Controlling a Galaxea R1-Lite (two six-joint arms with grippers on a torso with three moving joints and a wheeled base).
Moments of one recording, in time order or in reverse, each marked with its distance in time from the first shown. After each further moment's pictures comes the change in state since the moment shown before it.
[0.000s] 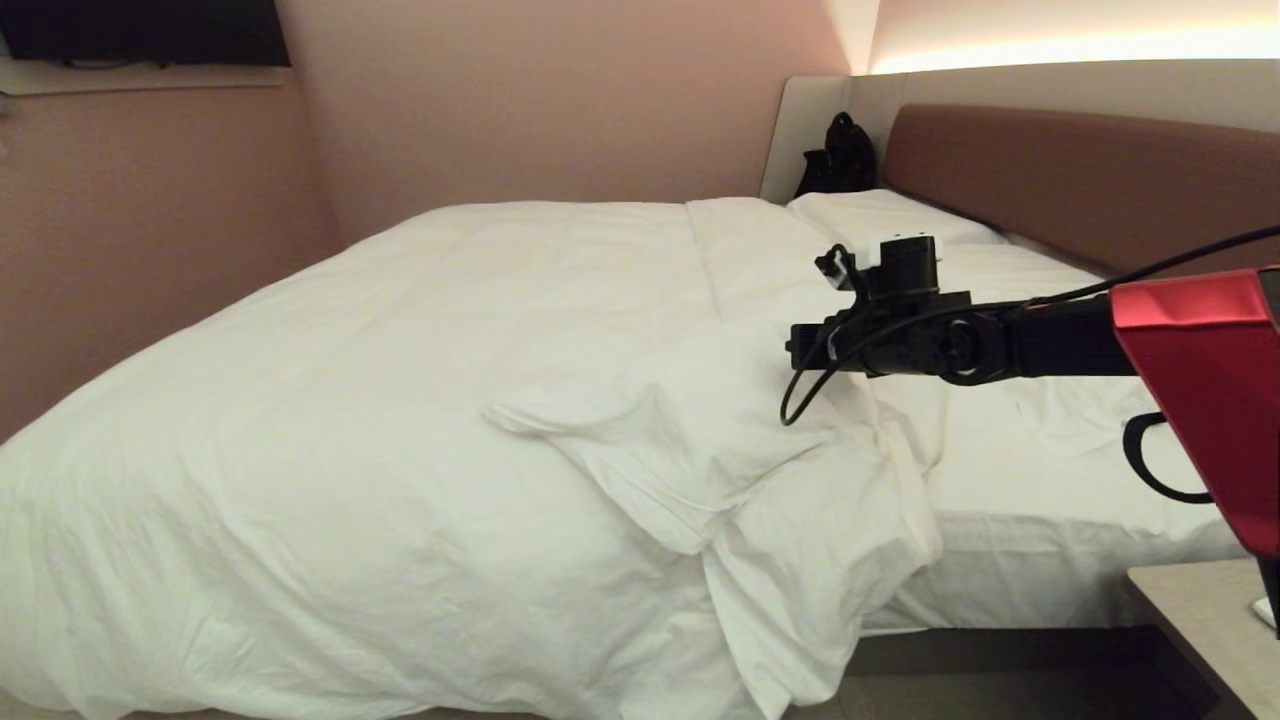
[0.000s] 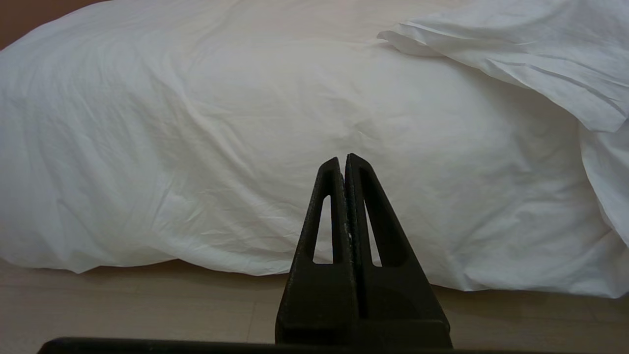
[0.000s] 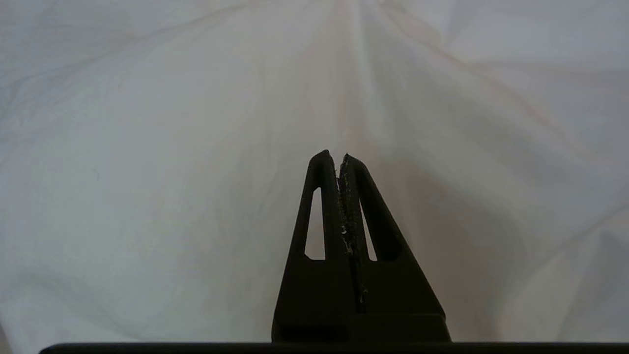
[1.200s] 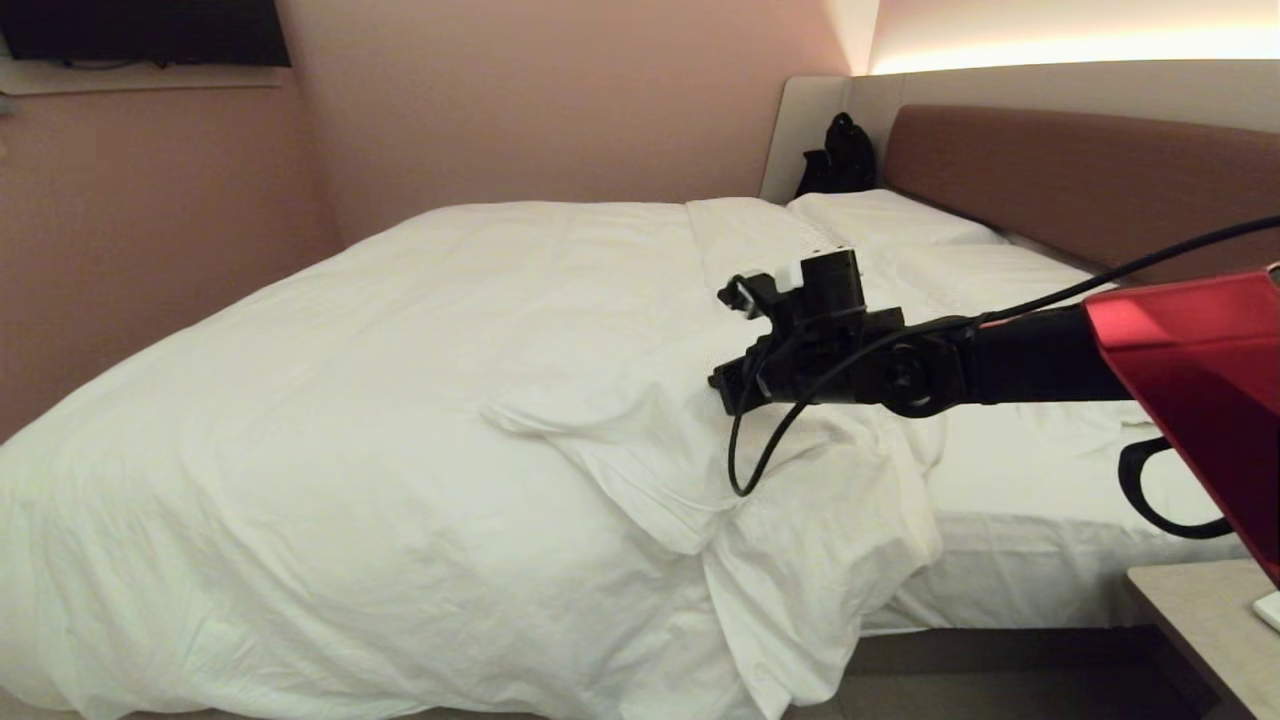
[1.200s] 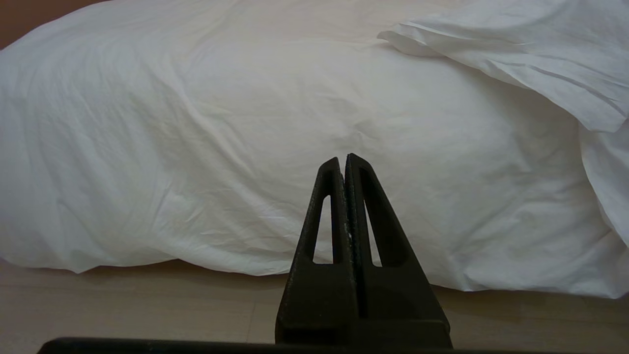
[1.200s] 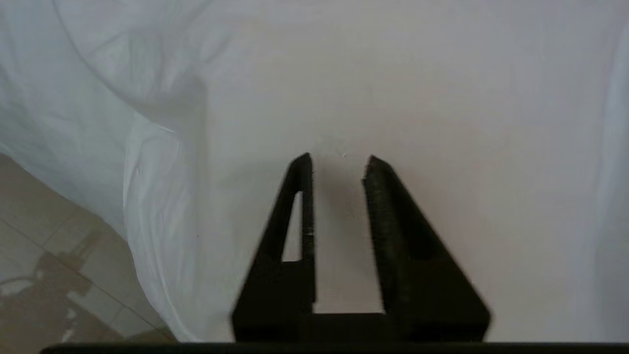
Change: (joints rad) left arm 0.000 0.000 0.000 0.000 0.000 0.000; right arm 0.222 -0.067 0.112 0.011 -0.059 -0.205
